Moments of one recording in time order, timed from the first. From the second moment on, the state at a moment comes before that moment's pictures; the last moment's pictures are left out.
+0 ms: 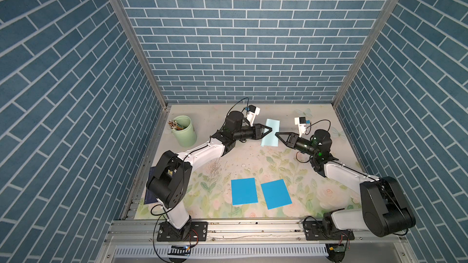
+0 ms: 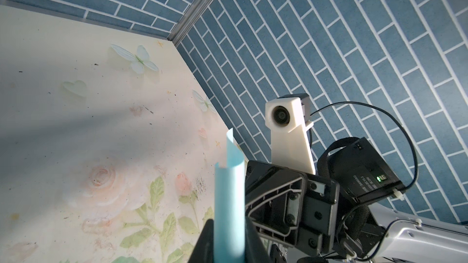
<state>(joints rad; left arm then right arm) -0.61 1.72 1.17 0.30 0.64 -0.70 0.30 1.37 0.60 0.67 -0.78 0.89</state>
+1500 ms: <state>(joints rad) -0.44 1.55 1.03 0.63 0.93 -0.87 0.28 1.27 0.92 0.31 -1.05 0.55</state>
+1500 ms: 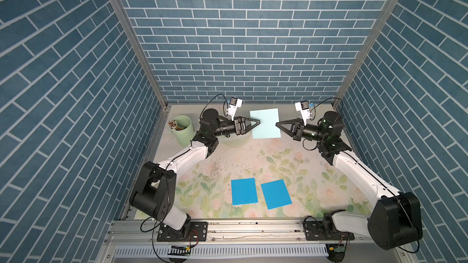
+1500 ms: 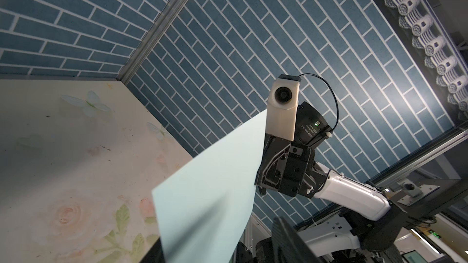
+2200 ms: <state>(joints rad) -0.43 1.53 0.99 0.58 0.91 -0.82 0.26 1.28 0.93 0.30 -1.03 0.53</state>
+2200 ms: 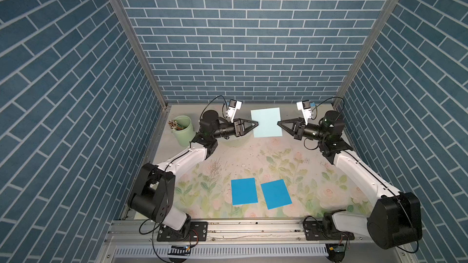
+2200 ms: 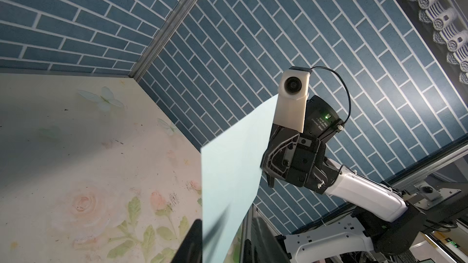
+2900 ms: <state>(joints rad) -0.44 1.48 1.01 0.49 0.87 -0.74 0.23 1.29 0.92 0.14 -0.87 0.41</state>
